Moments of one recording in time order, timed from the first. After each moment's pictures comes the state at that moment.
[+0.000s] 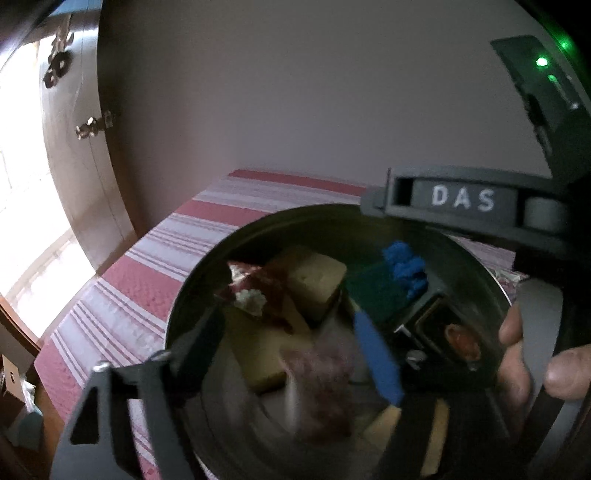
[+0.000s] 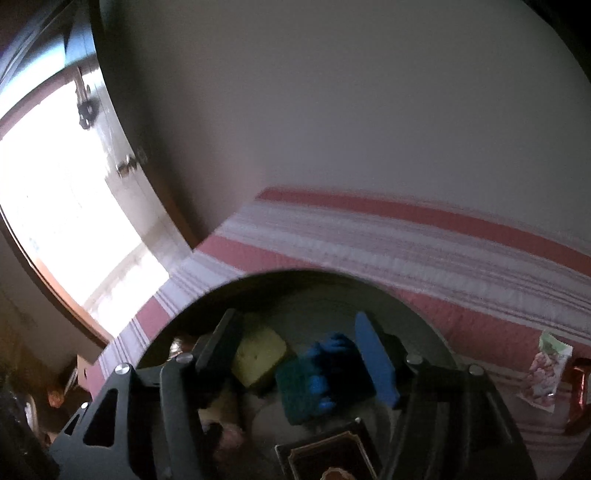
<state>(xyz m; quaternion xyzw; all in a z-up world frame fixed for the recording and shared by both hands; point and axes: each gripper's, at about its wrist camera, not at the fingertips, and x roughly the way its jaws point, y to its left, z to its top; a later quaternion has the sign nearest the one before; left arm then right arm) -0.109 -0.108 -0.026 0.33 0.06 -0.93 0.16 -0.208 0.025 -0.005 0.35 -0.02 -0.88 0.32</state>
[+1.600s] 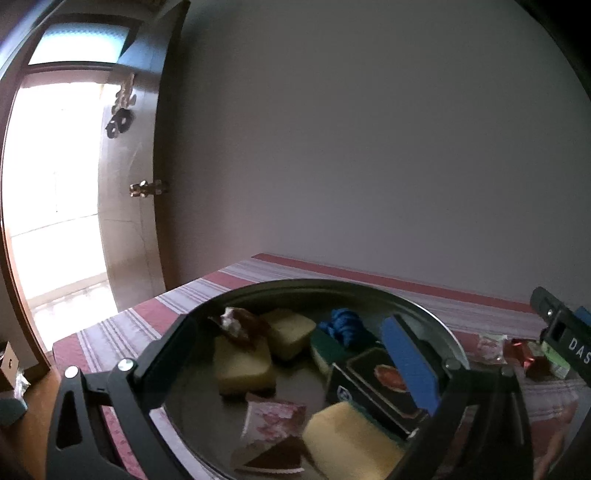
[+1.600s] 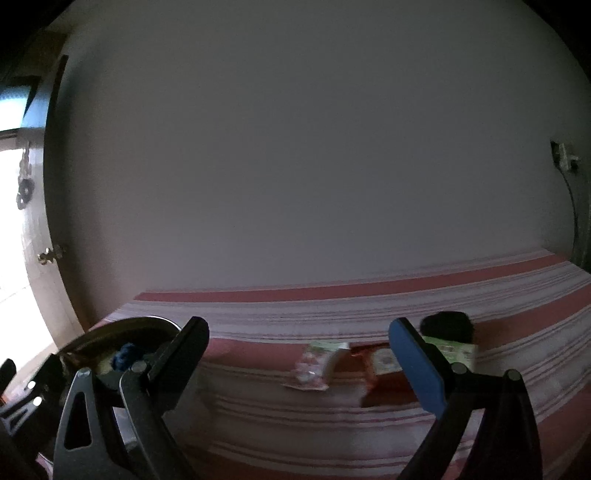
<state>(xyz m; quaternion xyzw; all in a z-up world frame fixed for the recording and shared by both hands) -0.059 -0.035 -0.016 0.13 0.05 -0.96 0.24 -0.129 0.219 -0.015 0.14 -0.06 -0.98 0.09</state>
